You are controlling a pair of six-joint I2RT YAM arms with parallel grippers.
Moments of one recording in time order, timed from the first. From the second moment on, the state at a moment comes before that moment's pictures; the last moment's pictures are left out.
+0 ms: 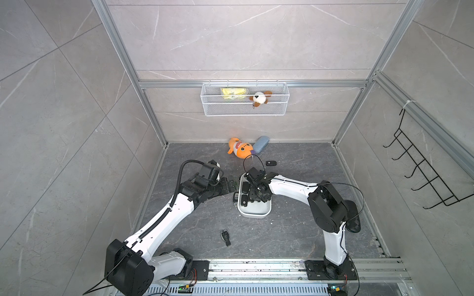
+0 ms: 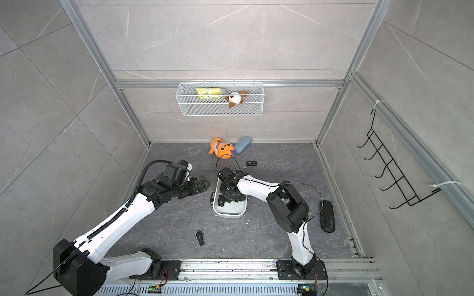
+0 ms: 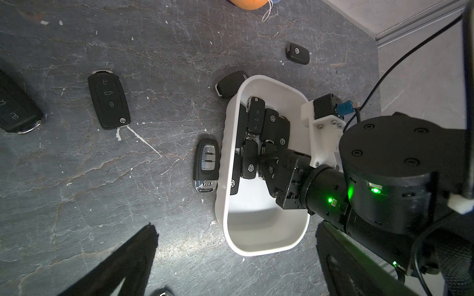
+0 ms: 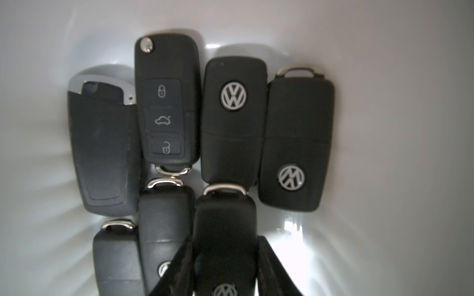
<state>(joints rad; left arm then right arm) -0.53 1.21 1.03 -0.65 0.11 -0.68 0.76 2.02 1.45 -0.70 0.16 0.85</state>
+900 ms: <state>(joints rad) -0.35 1.29 1.03 -0.70 0.06 -0.68 0.76 1.82 1.39 -0.58 0.08 0.79</state>
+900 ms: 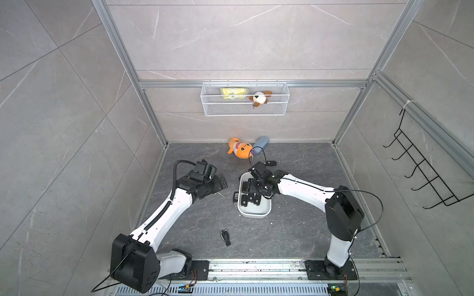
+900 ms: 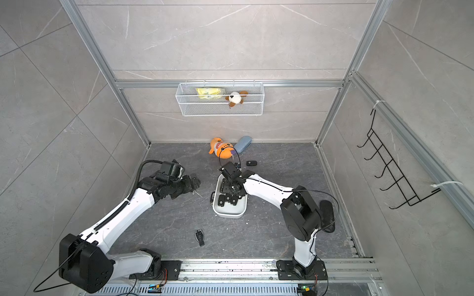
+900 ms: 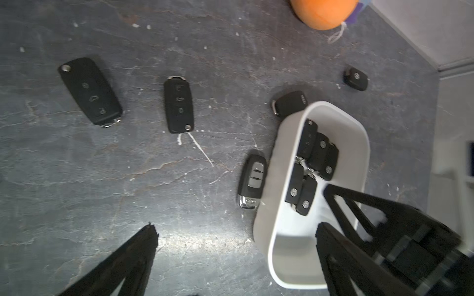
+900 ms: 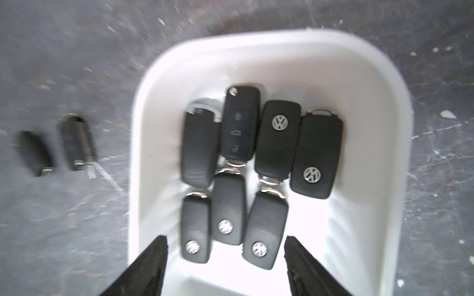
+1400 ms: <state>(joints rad) -0.25 1.68 1.13 -0.68 0.01 -0.60 0.77 1.64 1.30 -0.45 0.01 0.75</state>
